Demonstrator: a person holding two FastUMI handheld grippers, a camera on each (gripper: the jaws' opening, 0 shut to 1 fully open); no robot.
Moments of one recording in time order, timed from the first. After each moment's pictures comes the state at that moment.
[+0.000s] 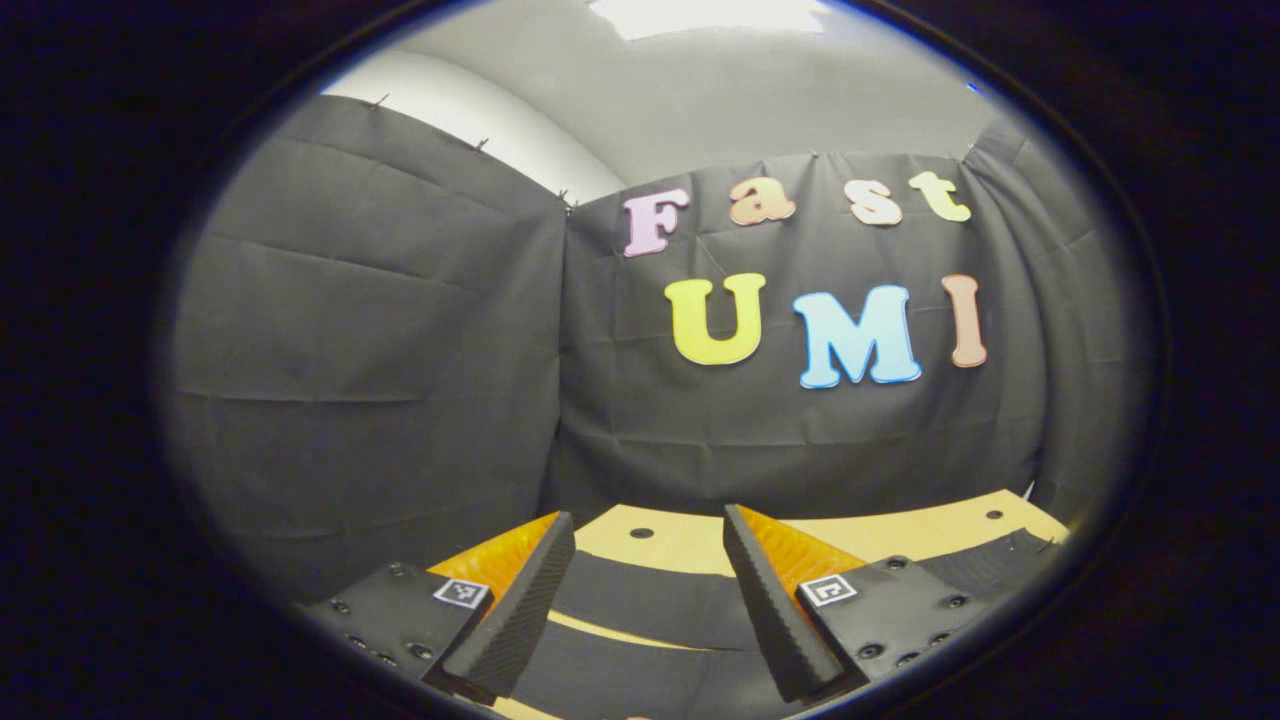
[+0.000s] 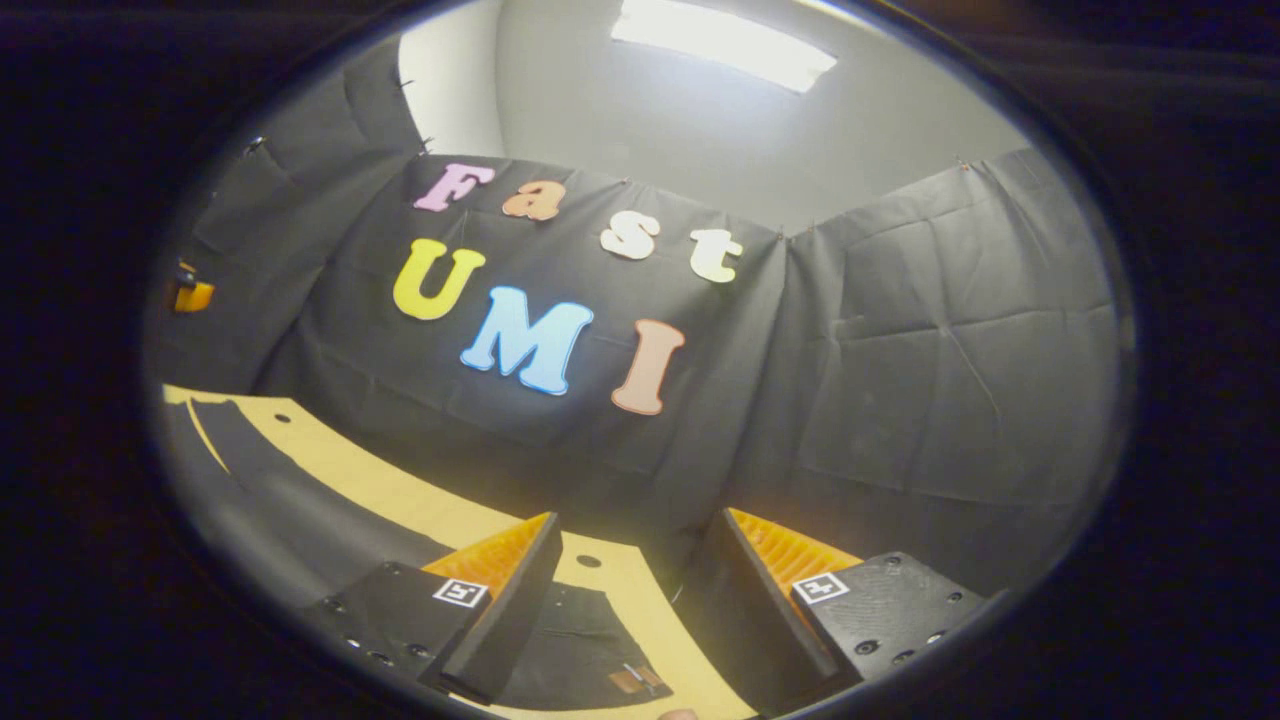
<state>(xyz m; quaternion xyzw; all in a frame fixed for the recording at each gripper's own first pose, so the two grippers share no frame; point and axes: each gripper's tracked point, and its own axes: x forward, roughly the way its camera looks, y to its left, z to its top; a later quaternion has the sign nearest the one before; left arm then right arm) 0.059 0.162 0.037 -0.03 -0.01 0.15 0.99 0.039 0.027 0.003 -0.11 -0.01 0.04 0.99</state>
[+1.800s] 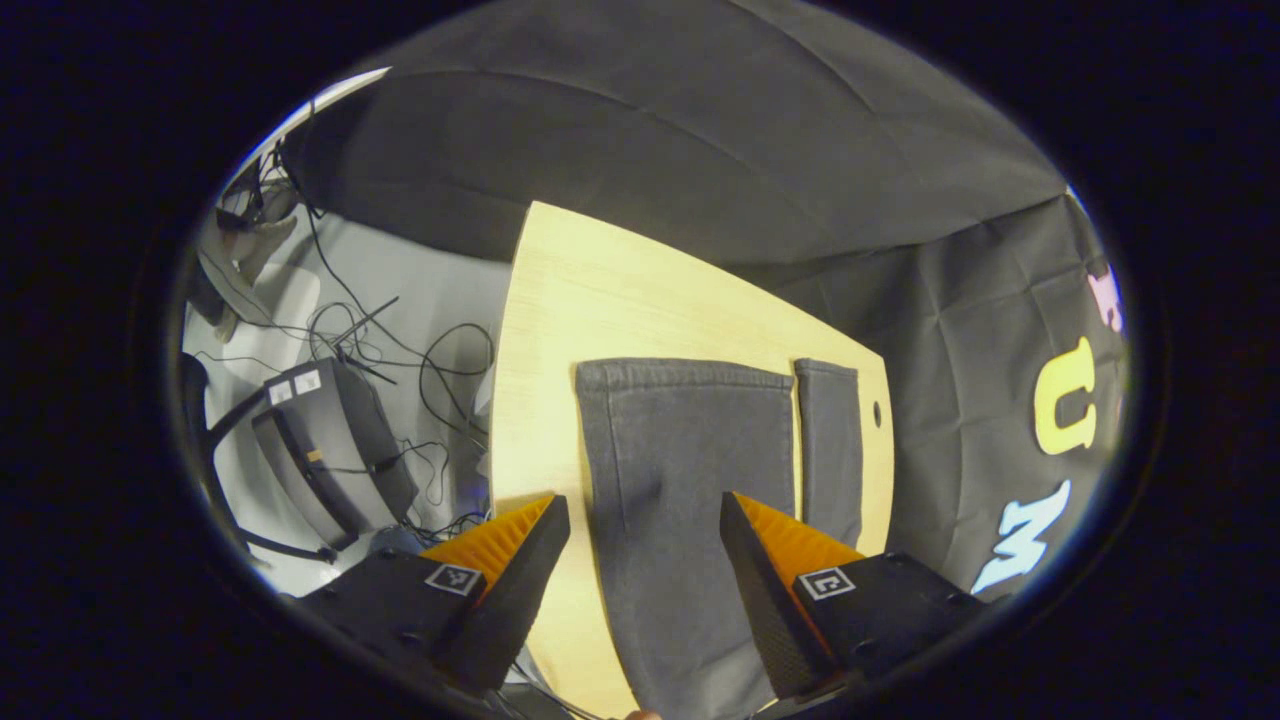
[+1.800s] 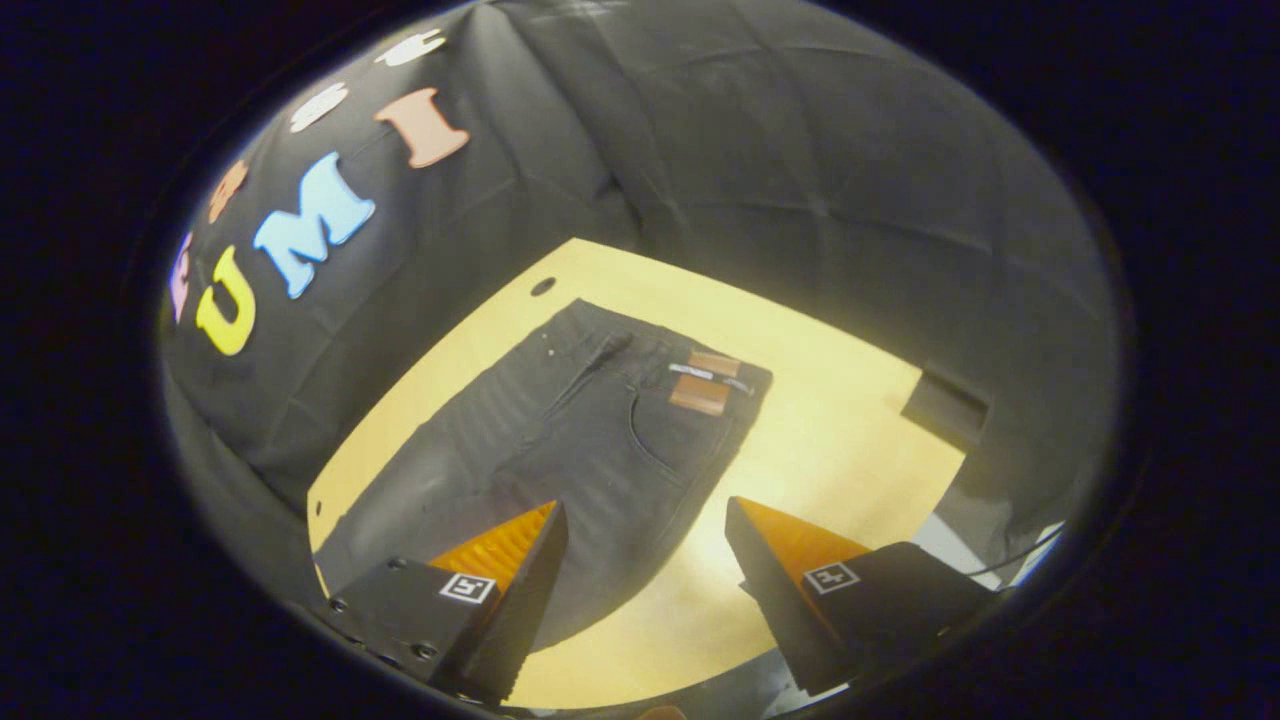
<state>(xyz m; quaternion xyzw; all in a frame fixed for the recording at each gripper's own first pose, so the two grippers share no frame) -0.048 0.414 -0.338 -0.60 0.26 0.38 0.66 -0.022 0.034 -0.222 0.32 0.46 -0.11 0.82</state>
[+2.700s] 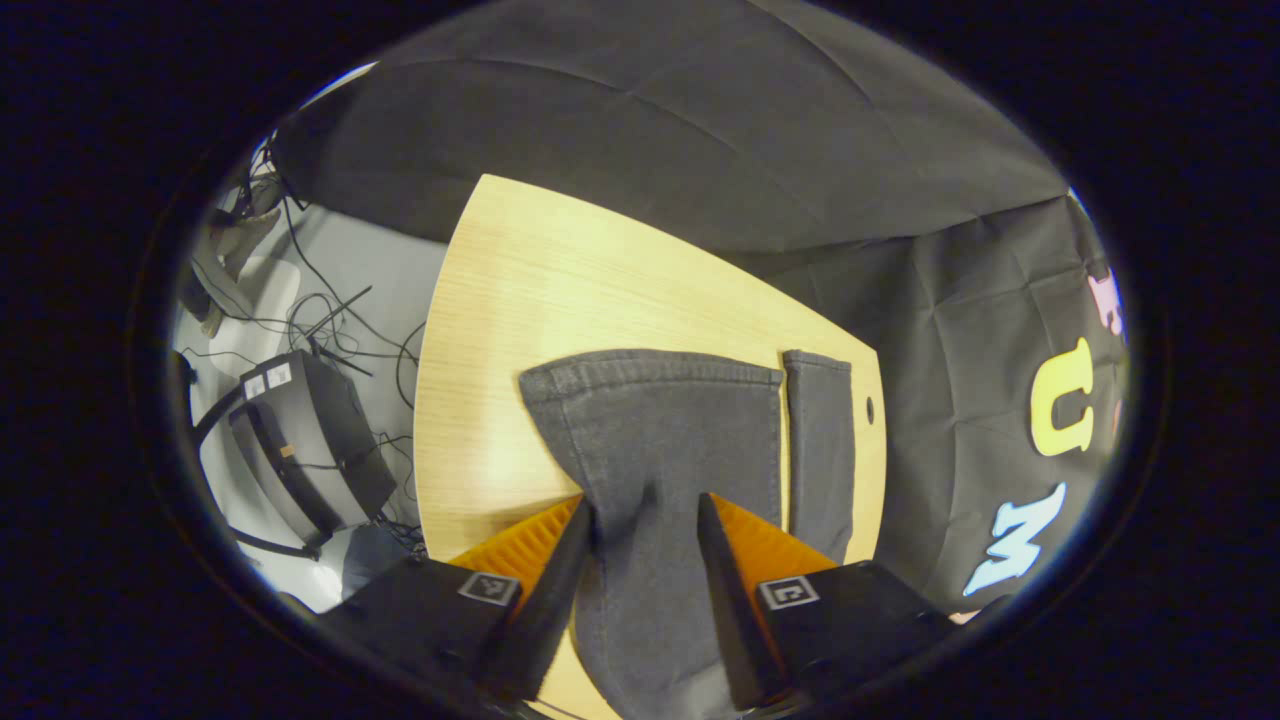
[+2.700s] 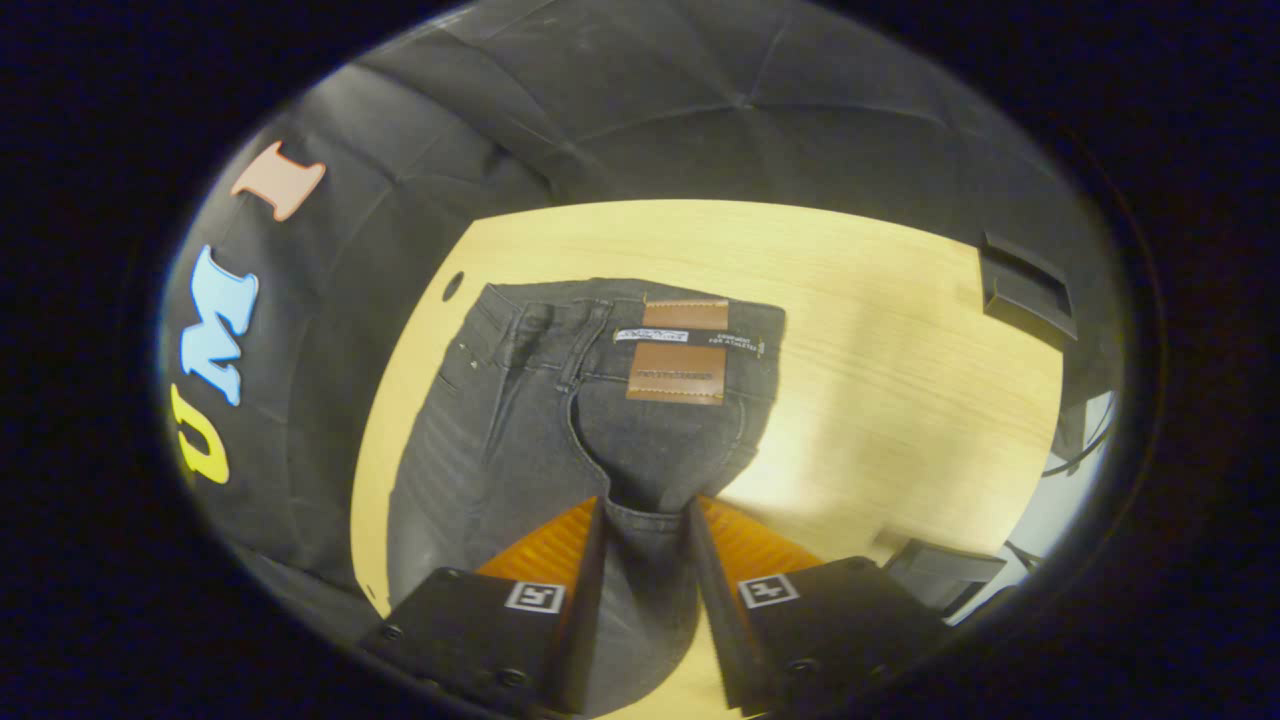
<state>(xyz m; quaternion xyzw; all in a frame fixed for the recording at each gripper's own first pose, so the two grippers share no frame) -0.008 0.422 -0.341 -0.61 0.26 0.36 0.66 0.031 0.047 -0.297 0.41 0.51 -0.17 0.74</state>
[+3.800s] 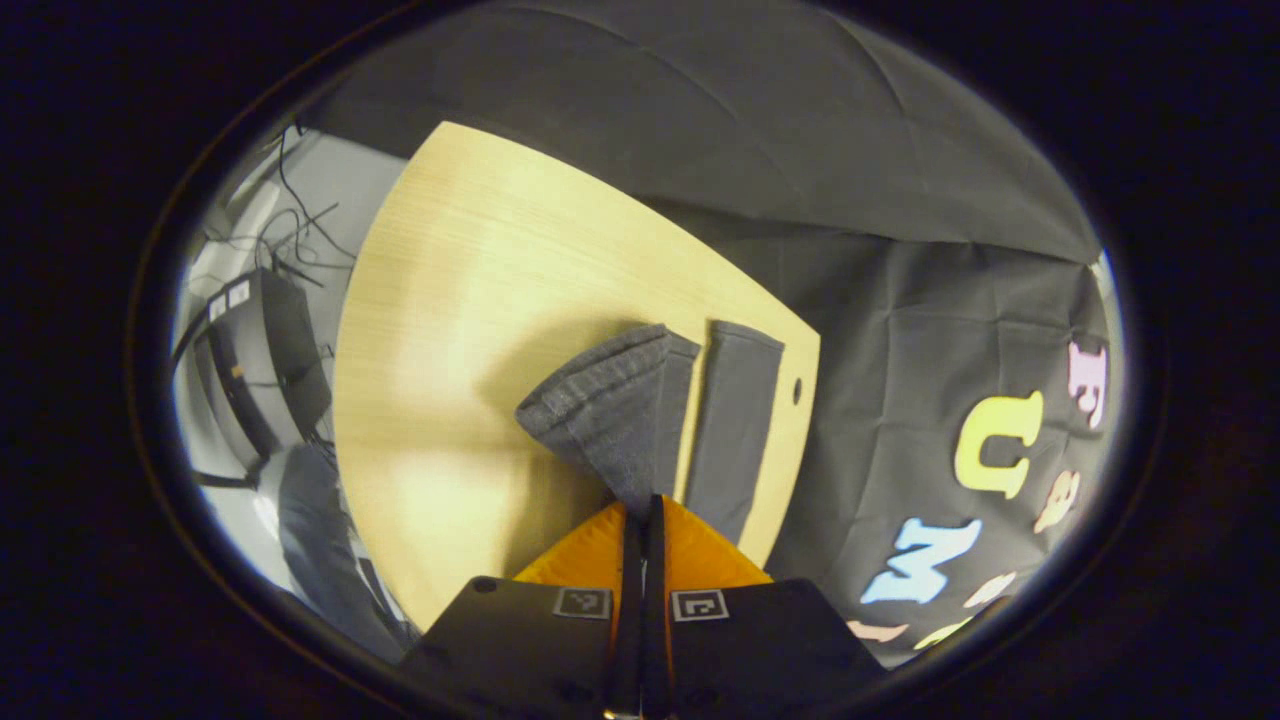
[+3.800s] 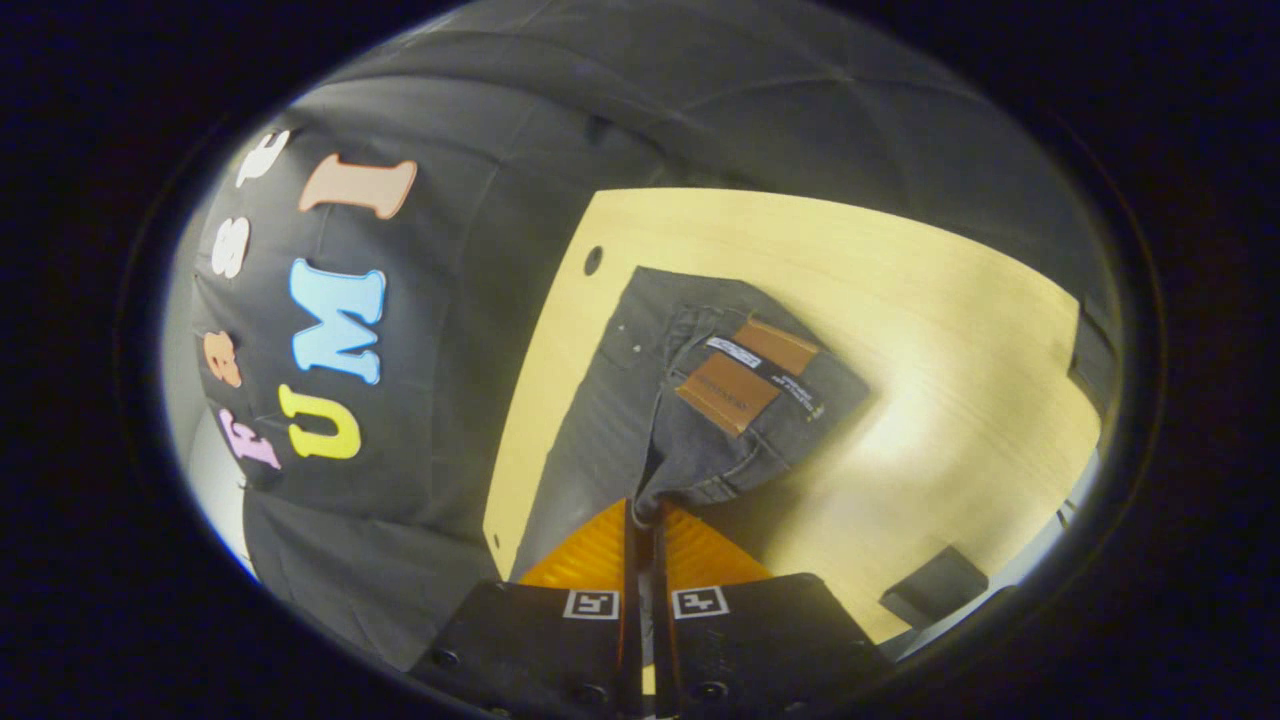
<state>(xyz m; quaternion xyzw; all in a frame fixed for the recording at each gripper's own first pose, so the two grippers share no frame) 0.032 0.420 -0.265 -0.72 0.25 0.26 0.59 0.096 0.065 -0.175 0.52 0.50 0.07 0.69</state>
